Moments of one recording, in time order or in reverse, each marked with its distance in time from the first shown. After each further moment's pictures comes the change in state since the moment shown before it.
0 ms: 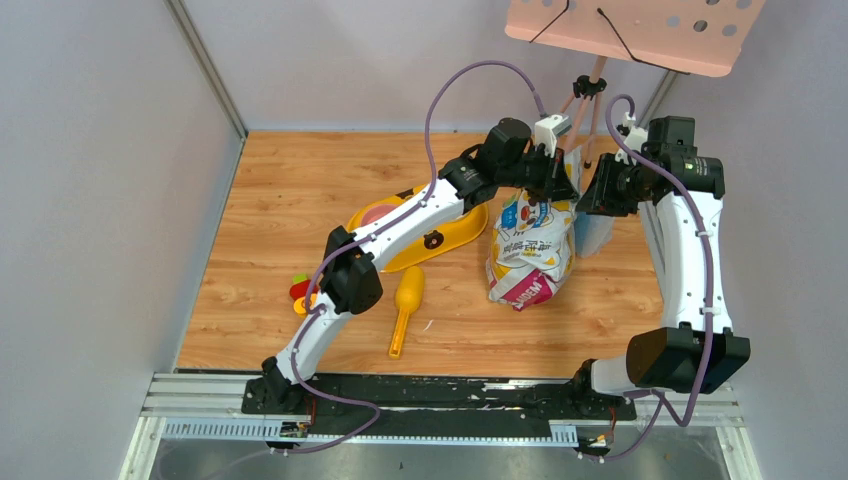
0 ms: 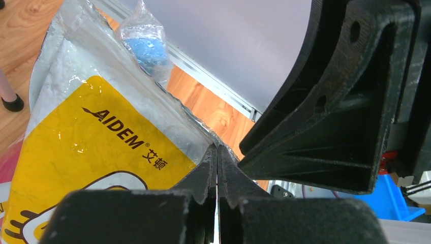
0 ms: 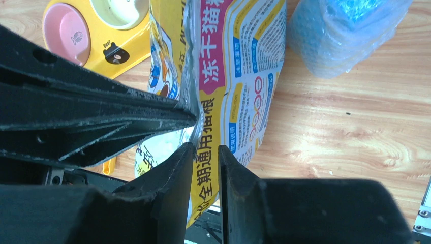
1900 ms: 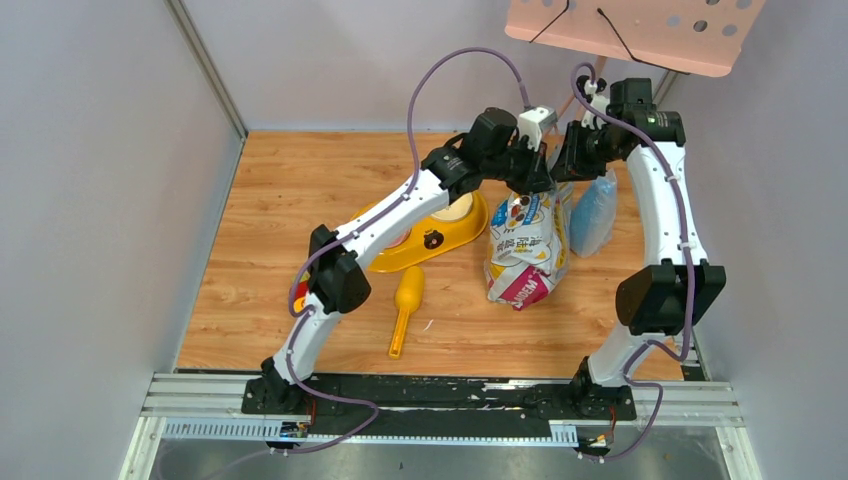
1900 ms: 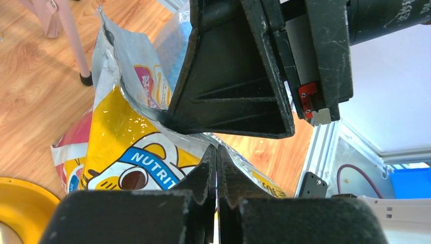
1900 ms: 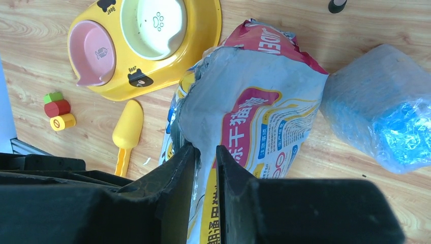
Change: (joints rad) left arm 0.031 -0.085 -0.030 -0.160 -0.075 0.133; right arm 0.132 0.332 0.316 0.015 -0.025 0.024
